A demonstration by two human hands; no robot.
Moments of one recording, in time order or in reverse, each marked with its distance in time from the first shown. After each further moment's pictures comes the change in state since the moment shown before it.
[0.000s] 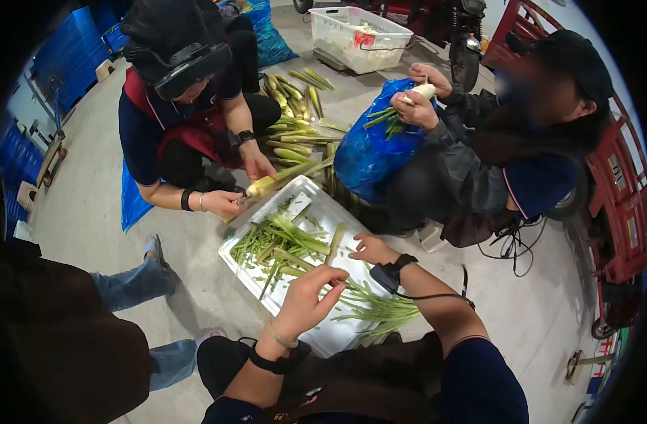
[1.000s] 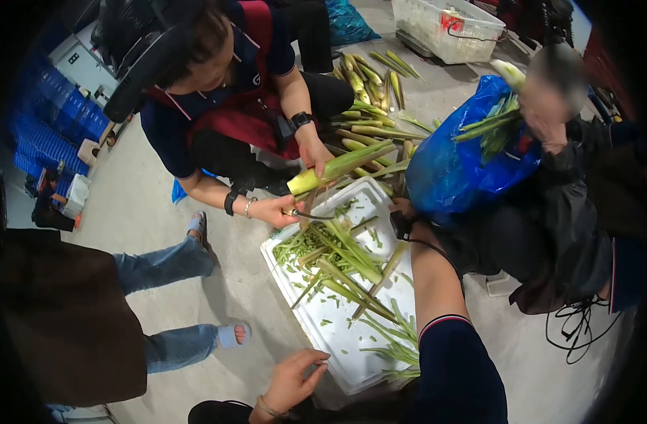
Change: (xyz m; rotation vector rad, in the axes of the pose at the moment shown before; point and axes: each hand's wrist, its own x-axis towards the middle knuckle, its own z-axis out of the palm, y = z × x) left_hand -0.086 -0.035 0.019 0.262 0.167 -0.536; right_hand 0.316 0.071 0.011 -0.045 0.135 -0.184
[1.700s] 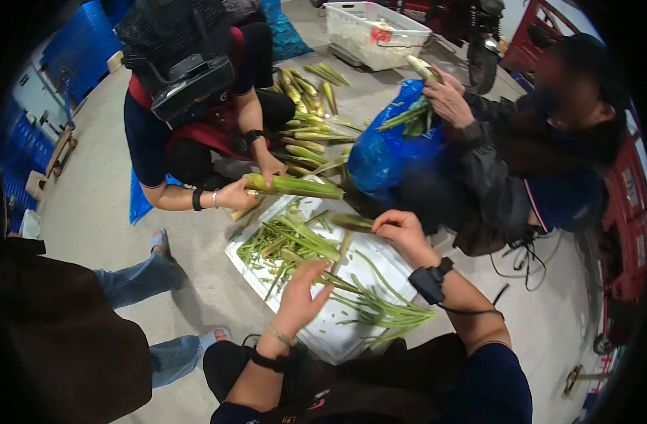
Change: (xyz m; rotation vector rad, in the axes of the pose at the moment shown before) left_hand 0.081 0.016 -0.006 -0.058 0.002 0.410; right_hand -0.314 -0.232 -0.141 0.653 0.146 -0.052
